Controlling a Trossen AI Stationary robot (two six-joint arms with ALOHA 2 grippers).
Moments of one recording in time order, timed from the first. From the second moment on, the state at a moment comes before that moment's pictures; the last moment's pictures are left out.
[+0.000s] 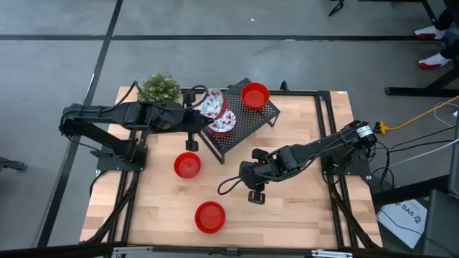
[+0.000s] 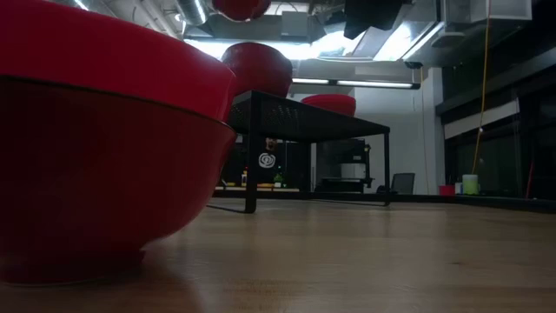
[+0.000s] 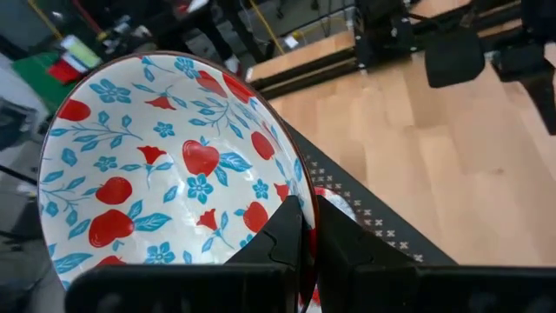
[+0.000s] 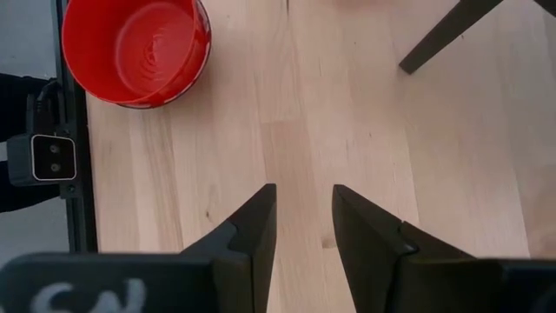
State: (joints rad) left arm -0.06 1.24 1.39 -0.66 -0.41 0.31; right arm 0.36 1.70 1.61 -0.97 0.15 0.46
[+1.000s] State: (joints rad) left arm 0.10 1.35 1.39 -0.76 -0.09 0.27; right arm 0.36 1.70 1.61 -0.97 0.17 0.46
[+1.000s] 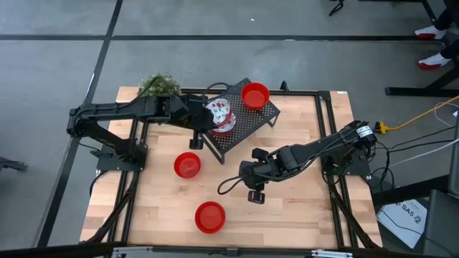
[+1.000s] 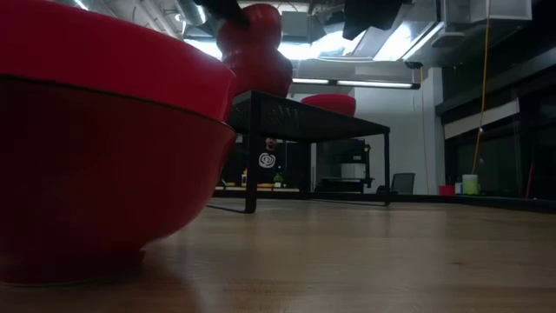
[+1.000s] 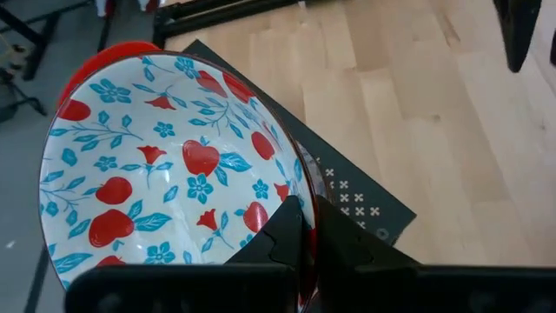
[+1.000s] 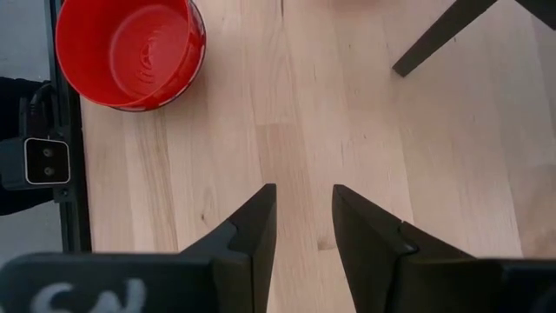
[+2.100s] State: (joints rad) left arm 0.12 1.41 1.39 -0.78 -0.06 0.20; right arm 0.36 1.70 1.61 -0.97 0.17 0.46
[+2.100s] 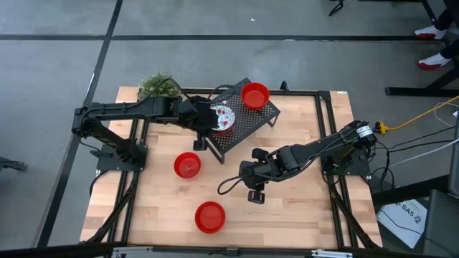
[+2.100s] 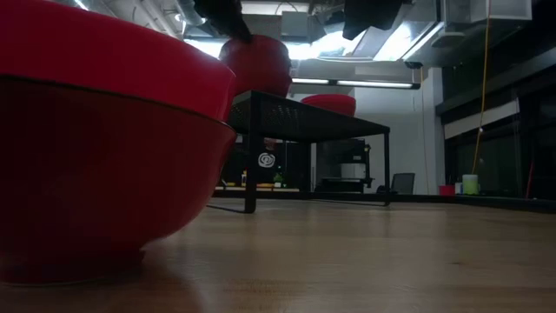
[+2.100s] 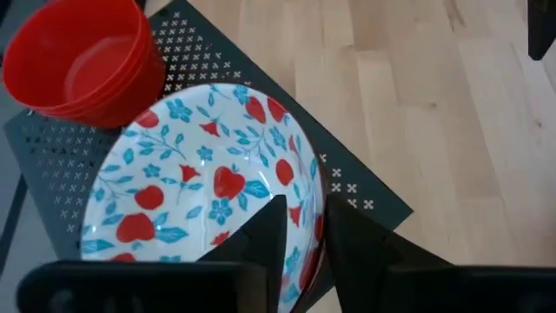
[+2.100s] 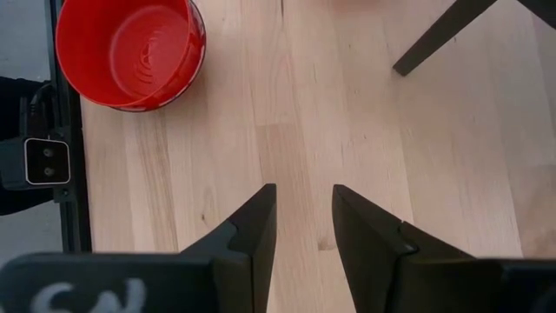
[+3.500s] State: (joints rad) left arm -0.32 1.23 1.39 -1.05 -0.07 -0.09; right arm 0.36 1.70 1.61 -0.78 0.29 0.21
